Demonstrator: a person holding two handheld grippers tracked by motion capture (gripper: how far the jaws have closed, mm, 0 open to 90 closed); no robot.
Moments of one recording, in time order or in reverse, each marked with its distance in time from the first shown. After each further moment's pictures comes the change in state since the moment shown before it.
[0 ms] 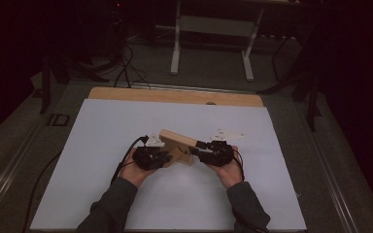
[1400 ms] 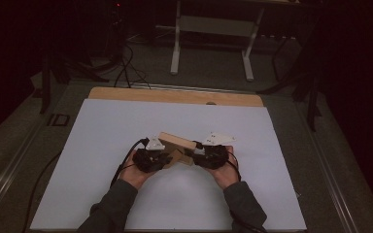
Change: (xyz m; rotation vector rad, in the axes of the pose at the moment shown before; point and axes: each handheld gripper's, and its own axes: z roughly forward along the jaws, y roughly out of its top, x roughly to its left) left arm -0.004 -0.005 0.001 0.001 0.011 0.037; right arm 0.017 0.001 0.009 0.016 -0.062 -0.151
